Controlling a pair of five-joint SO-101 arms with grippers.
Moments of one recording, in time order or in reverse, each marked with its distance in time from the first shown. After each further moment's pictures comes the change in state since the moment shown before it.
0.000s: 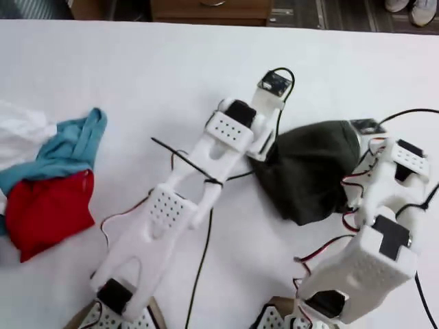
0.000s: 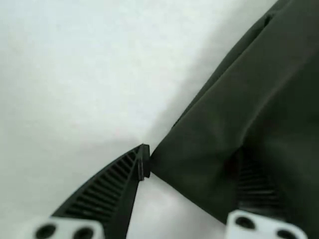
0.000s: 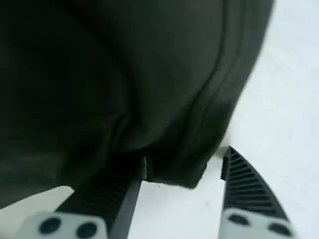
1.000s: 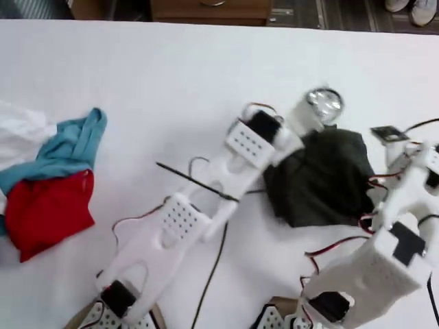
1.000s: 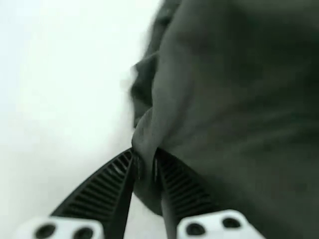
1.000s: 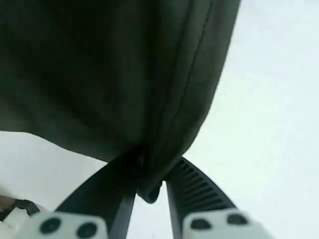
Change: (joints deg) left arm 9.8 0.3 -10.9 -0.4 -21.5; right arm 11.1 -1.9 -9.0 11.6 15.7
